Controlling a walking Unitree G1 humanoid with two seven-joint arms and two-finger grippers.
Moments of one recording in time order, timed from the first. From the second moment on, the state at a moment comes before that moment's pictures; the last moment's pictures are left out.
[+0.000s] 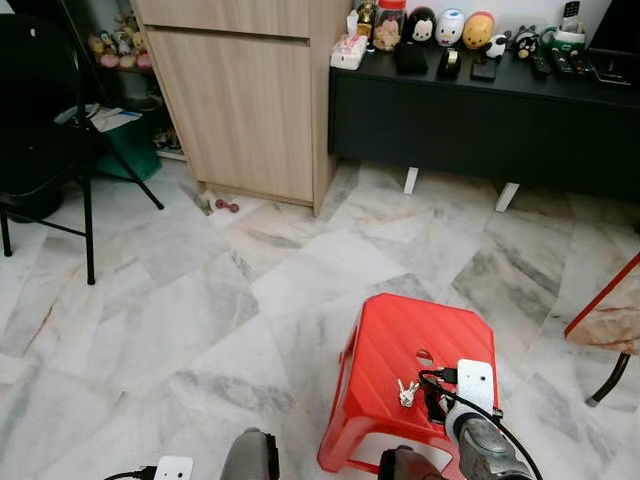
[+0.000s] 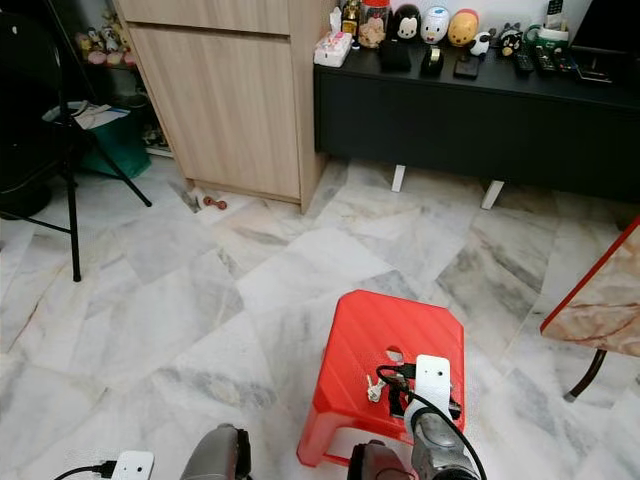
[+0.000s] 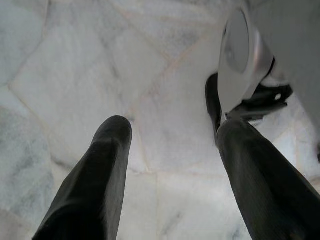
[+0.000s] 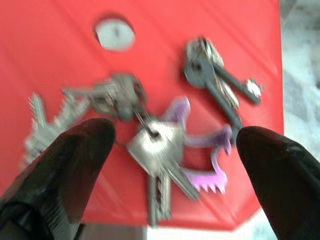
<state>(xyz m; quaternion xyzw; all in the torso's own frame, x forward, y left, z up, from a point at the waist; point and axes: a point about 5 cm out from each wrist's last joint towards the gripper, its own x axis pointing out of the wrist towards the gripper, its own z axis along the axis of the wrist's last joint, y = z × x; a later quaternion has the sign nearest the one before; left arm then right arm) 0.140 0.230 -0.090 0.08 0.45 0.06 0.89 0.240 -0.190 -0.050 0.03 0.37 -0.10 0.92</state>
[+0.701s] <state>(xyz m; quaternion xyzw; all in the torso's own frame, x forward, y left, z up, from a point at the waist) 0.115 0.228 -0.095 0.08 0.44 0.06 0.89 0.245 -0.192 -0.046 0.03 0.36 -0.08 0.93</state>
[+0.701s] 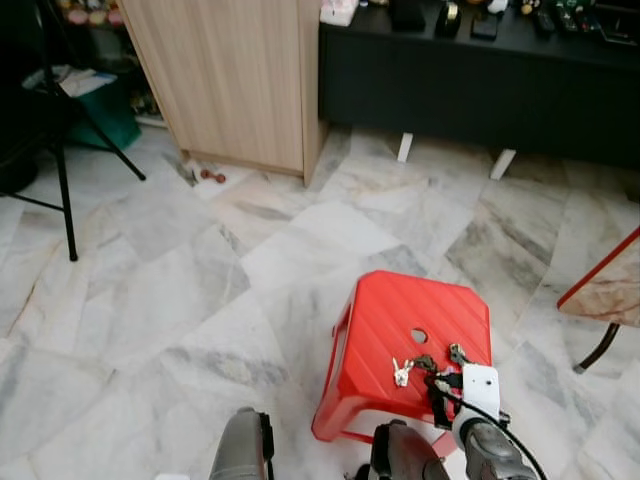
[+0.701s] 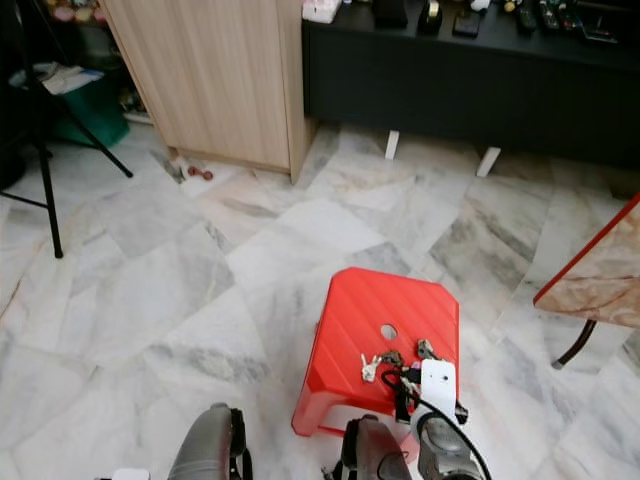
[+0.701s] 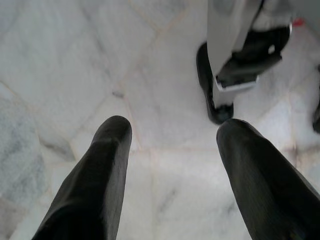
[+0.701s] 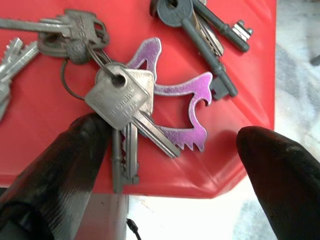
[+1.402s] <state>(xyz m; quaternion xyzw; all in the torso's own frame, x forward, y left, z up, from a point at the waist) 0.113 0.229 -0.095 0.08 0.44 0.06 0.89 0.256 -0.183 -0.039 0.04 0.33 -0.03 0.94</state>
